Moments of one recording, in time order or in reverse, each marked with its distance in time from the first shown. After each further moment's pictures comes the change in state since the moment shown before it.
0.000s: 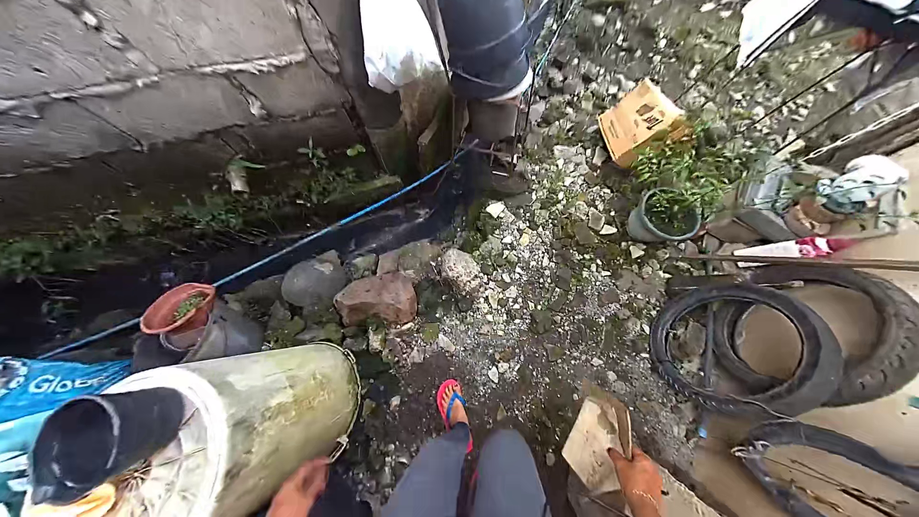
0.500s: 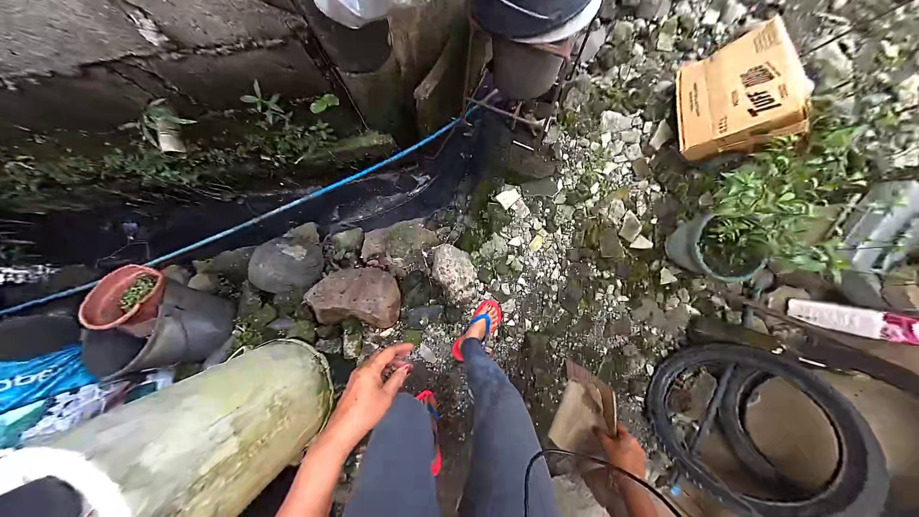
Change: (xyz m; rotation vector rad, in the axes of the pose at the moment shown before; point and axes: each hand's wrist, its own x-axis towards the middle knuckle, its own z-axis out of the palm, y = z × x) left_hand 0.128 0.432 0.010 0.005 -0.037 0.425; right_hand 0.163 -0.232 -0.080 -0.193 -0.109 -0.063
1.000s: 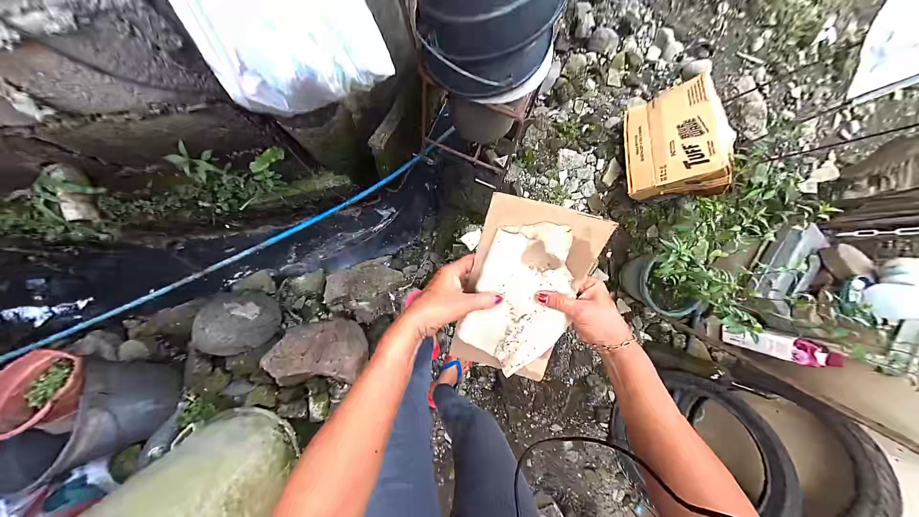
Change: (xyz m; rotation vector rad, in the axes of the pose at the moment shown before) left_hand 0.227 0.252 -0.029 -0.455 -0.353 0.158; right_hand -0.018 -0.379 -0.227 0.843 -0.254 -0.867
